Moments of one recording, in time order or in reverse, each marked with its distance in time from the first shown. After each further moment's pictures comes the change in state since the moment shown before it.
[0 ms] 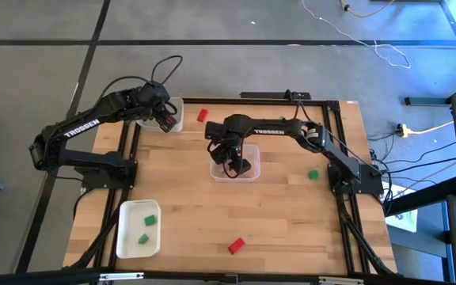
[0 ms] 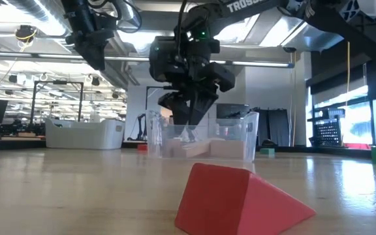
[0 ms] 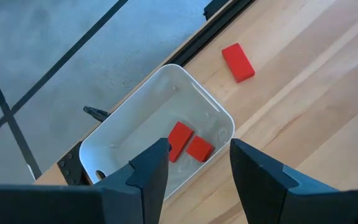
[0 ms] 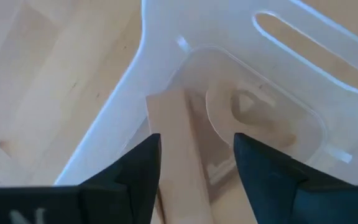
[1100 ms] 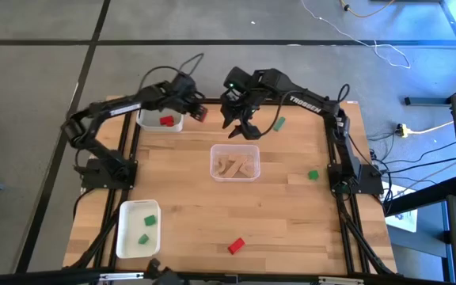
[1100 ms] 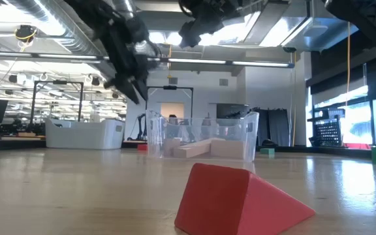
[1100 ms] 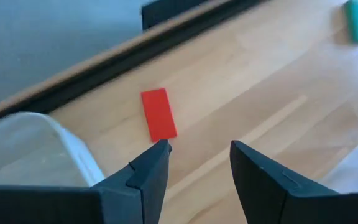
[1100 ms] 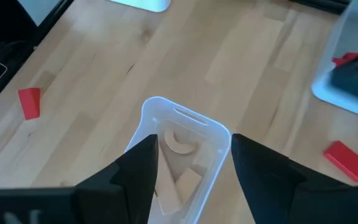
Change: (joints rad) left arm 0.123 0.410 0.001 0.456 0.364 -0.239; right arm -0.168 -0.237 0.267 -0.147 -0.193 0.103
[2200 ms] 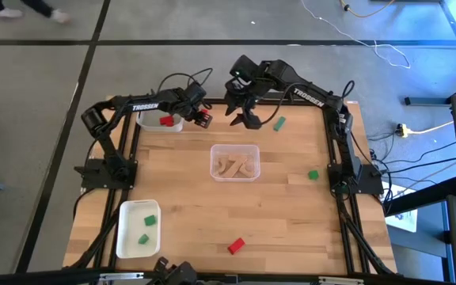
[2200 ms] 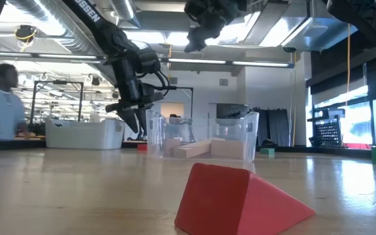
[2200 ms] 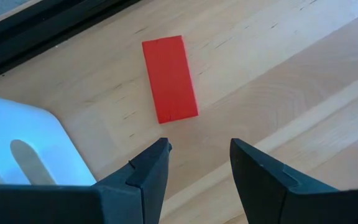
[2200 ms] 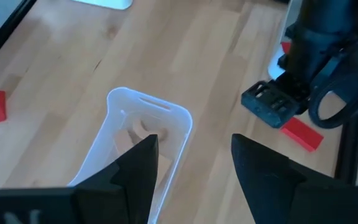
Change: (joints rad) left arm -0.010 0.232 0.000 0.035 -0.022 -0.033; right arm -0.088 -0.016 -0.001 0.021 0.036 0.004
